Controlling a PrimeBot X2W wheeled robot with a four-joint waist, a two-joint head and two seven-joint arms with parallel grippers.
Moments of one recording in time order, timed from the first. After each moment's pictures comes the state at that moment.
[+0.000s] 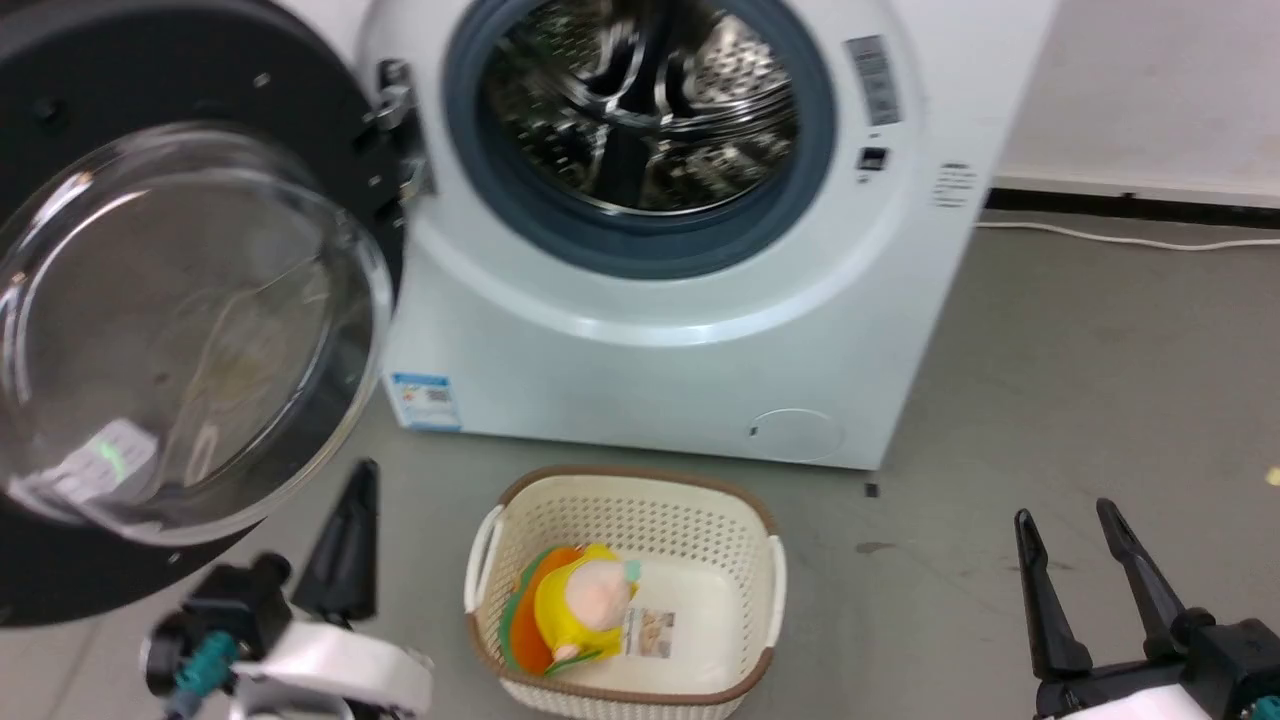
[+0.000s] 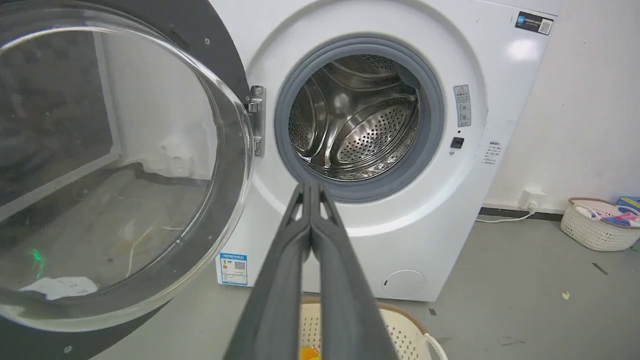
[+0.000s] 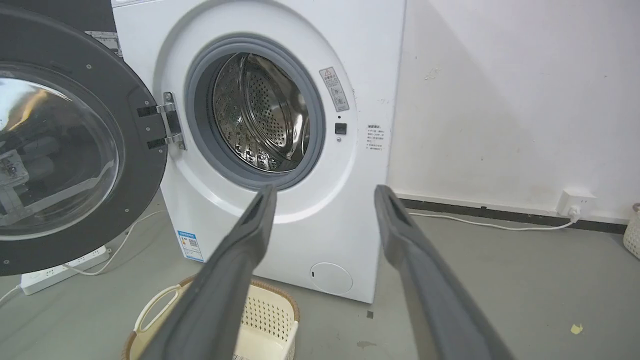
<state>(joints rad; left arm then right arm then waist) -0.09 0.17 -0.04 0.14 -0.28 -0.07 -0.26 0.08 -0.05 -0.07 -0.01 0.08 0.13 -0.26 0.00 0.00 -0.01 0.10</state>
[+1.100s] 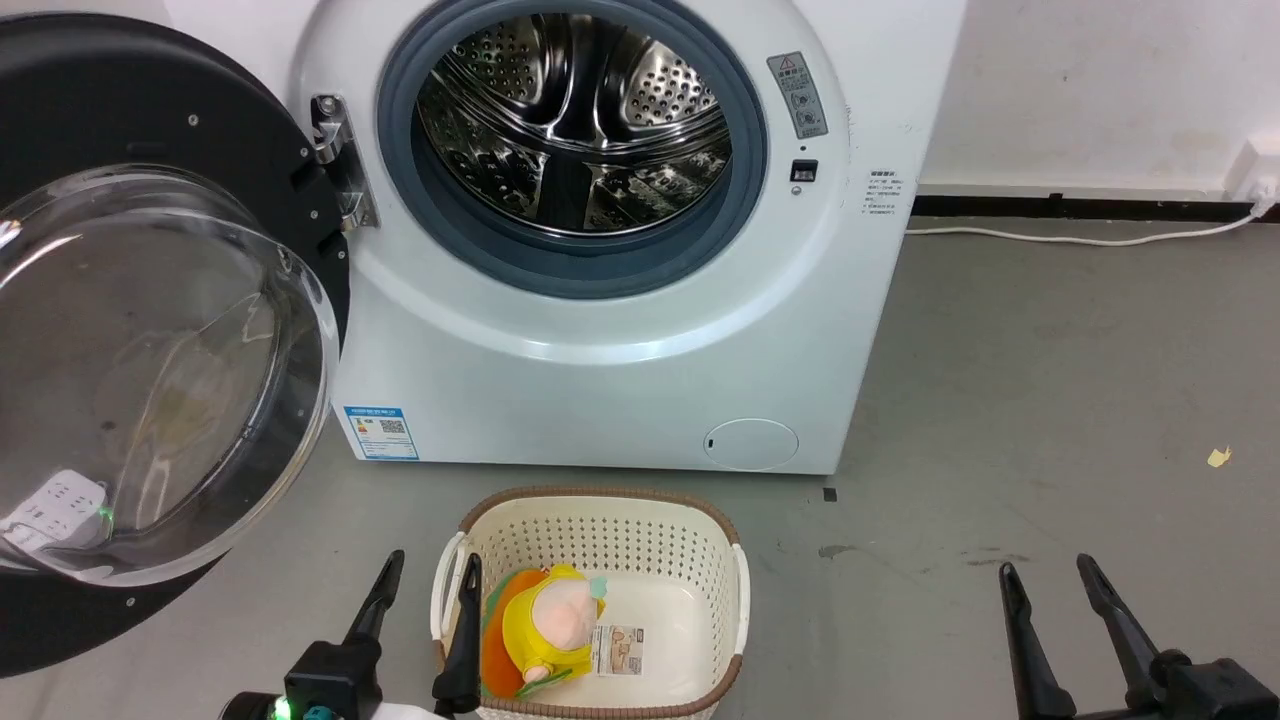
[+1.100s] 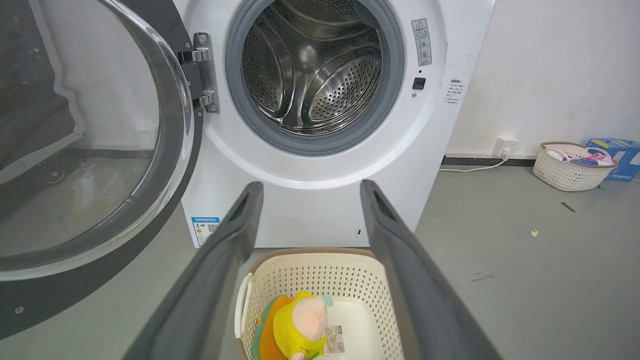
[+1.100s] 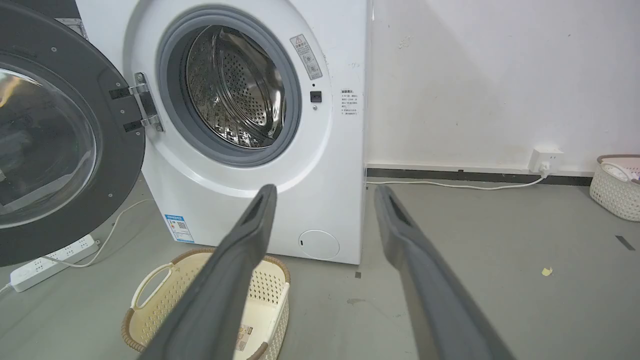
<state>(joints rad) 0.05 0.07 -0.10 0.15 -0.14 -0.03 -0.26 0.14 -0.05 -0.05 0.04 0.11 0.13 -0.26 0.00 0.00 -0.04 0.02</state>
